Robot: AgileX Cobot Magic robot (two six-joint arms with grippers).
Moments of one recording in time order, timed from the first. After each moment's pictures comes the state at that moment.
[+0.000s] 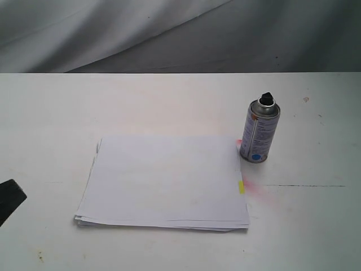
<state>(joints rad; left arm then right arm) 0.06 0.29 -0.09 -1.74 0.86 1.89 0.52 0.25 -0.52 0.51 0.54 -0.24</state>
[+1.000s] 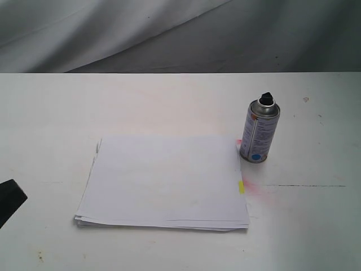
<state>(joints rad) 0.06 0.29 -0.08 -1.74 0.85 1.74 0.15 0.12 -0.16 0.44 0.16 -0.38</state>
